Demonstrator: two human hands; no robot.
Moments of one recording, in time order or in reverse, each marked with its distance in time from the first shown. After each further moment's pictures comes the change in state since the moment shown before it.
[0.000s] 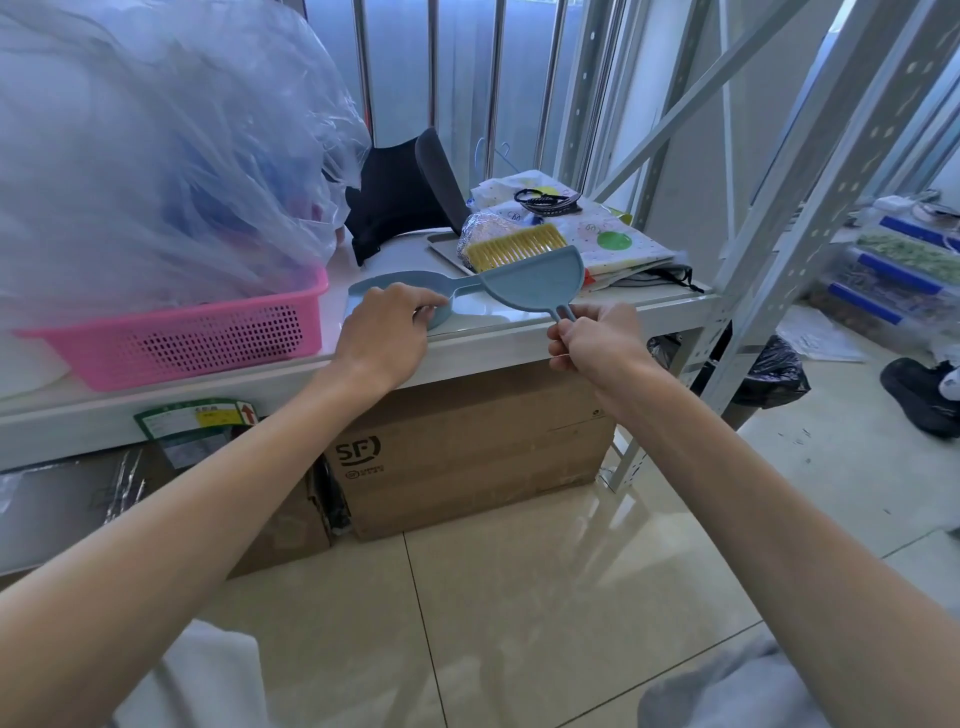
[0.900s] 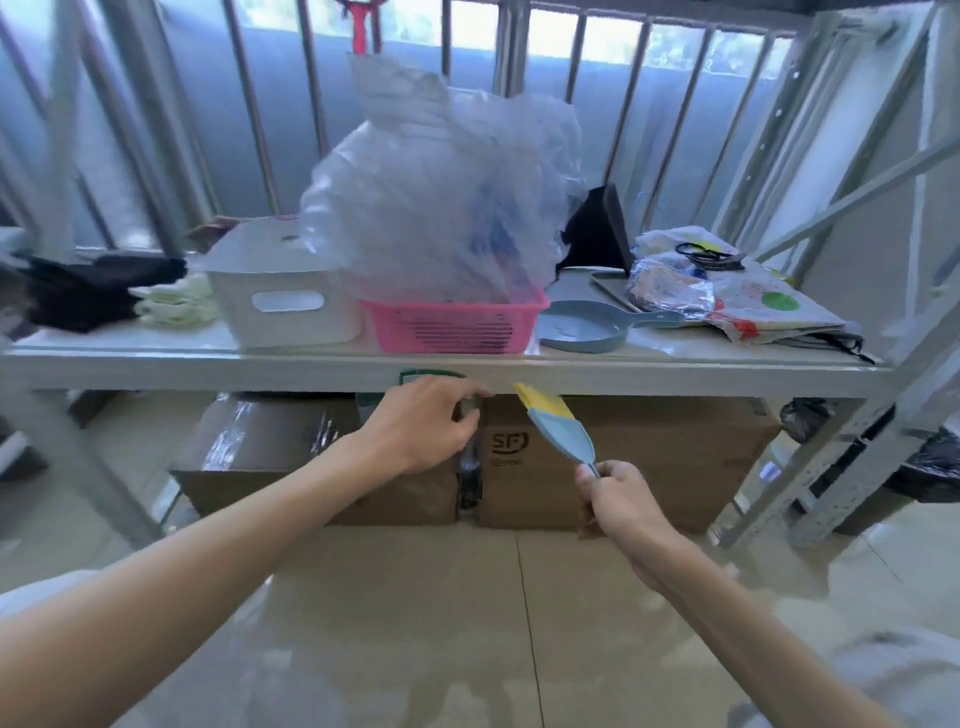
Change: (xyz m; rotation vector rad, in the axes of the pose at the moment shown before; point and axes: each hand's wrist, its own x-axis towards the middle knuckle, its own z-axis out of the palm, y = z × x) left_hand -0.151 -0.087 -0.118 0.183 -0.161 -0.036; right_hand -0.137 0.069 0.097 -0.266 -0.345 0.127
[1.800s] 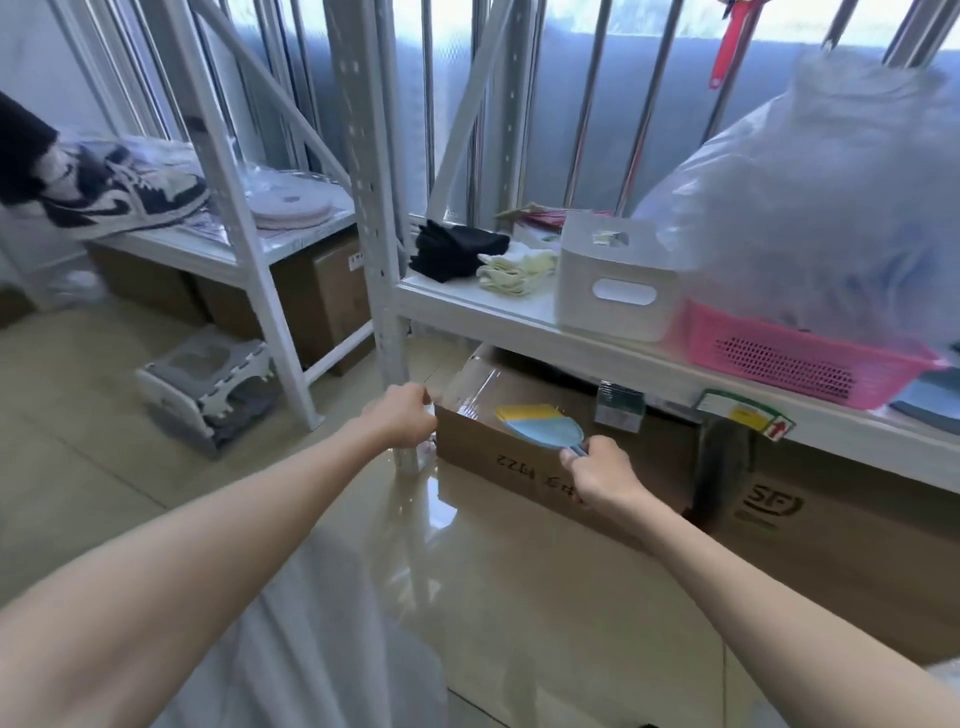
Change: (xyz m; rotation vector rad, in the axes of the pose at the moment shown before) left_hand -0.189 -0.237 -0.072 -0.092 -0.046 -0.957; right_hand -0.004 -0.062 0.273 -0.478 -0.390 -0.293
